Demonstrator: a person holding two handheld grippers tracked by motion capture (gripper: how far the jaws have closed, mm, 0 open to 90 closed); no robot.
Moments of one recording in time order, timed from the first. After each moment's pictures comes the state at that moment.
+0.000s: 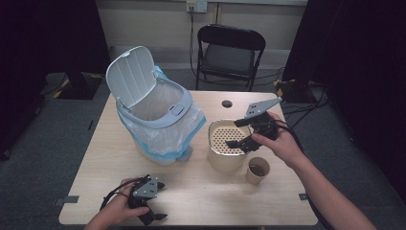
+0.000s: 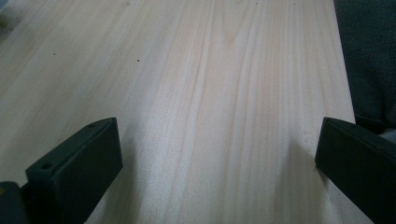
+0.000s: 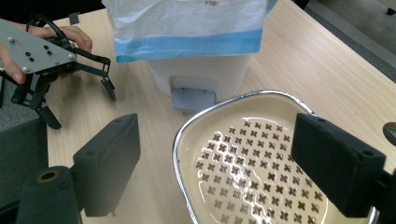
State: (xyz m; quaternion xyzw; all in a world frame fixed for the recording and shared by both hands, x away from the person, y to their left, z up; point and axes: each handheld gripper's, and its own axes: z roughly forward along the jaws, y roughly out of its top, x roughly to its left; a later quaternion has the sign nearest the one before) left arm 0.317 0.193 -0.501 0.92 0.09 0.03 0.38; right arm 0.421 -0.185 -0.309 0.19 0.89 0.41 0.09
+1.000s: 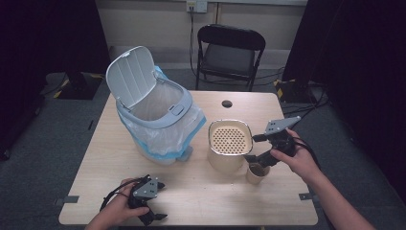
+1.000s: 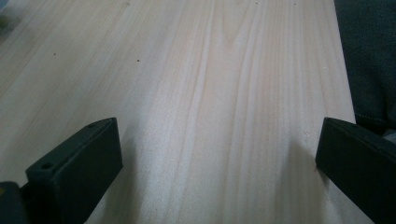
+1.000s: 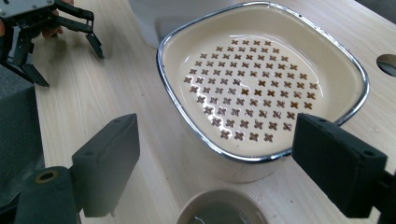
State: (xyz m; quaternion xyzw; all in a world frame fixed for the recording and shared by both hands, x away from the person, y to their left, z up) left arm 0.317 0.193 -0.501 0.92 0.09 0.03 0.38; right arm 0.402 -0.240 -0.351 0.23 0.88 0.40 0.08
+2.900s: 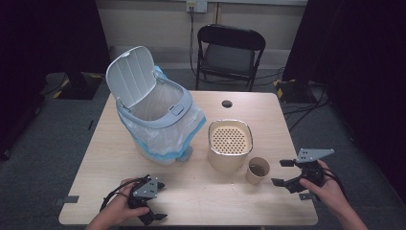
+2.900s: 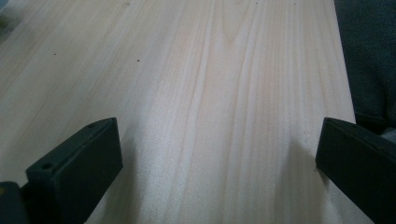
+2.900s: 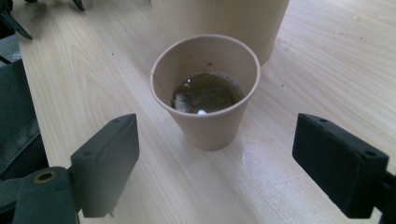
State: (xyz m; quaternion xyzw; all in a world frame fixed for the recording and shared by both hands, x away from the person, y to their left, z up) left arm 0.316 0.193 -0.502 0.92 0.09 0.03 0.39; right arm 0.354 -0.332 -0.419 0.29 0.86 0.41 0.08
